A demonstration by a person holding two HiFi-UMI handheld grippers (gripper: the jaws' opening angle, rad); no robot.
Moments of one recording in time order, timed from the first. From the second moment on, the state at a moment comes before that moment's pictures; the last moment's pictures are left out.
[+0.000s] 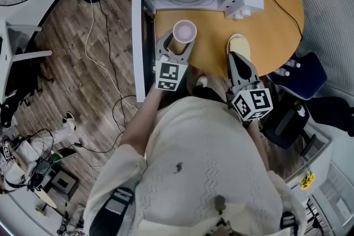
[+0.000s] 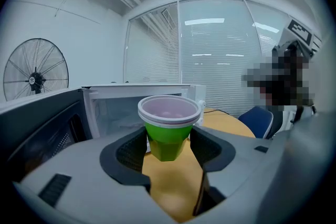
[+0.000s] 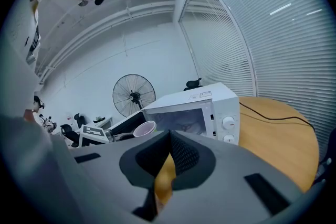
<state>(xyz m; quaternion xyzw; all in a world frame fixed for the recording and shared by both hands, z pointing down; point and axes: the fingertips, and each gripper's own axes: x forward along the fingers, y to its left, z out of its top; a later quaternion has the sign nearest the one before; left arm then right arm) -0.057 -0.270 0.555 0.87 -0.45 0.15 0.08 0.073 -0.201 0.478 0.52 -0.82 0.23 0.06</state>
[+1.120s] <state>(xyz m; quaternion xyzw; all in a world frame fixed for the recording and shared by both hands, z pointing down) -0.067 -0.210 0.513 0.86 -0.48 0.15 0.08 0.077 -0.174 0.456 0.48 -0.85 0.21 0.06</state>
